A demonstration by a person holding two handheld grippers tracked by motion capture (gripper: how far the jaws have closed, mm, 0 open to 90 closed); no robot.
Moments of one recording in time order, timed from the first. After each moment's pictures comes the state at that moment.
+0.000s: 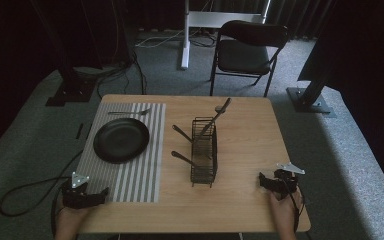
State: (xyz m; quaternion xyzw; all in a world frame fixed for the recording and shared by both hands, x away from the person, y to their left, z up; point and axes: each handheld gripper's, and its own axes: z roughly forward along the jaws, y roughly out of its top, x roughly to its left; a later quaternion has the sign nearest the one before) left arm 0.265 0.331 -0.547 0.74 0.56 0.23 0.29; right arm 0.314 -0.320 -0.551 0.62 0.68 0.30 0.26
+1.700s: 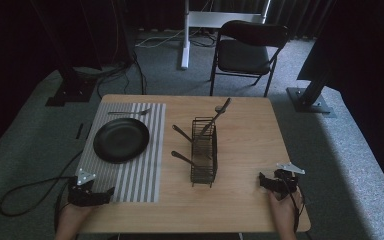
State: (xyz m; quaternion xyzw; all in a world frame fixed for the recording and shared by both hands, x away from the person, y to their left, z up) left arm 0.268 0.308 -0.524 0.76 0.53 0.21 0.30; right arm 0.314 -0.320 -0.551 0.62 0.68 0.30 0.26
